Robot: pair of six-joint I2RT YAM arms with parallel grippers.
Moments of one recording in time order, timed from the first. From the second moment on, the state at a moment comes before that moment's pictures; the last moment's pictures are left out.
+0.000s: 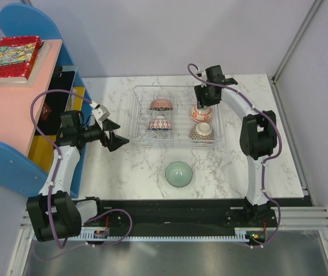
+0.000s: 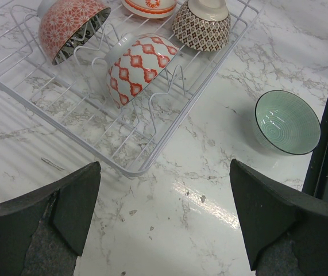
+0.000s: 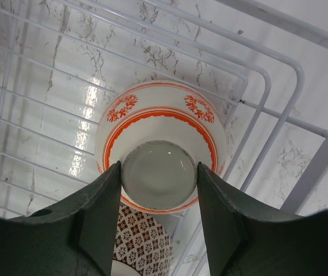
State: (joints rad) left arm 0.16 1.16 0.82 -0.36 1.13 0.51; right arm 0.27 2.18 1.91 -0.68 -0.08 -0.02
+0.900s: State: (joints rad) left arm 0.16 1.16 0.82 -0.36 1.14 0.51; right arm 0.30 2.19 1.98 -0.69 -0.07 -0.04
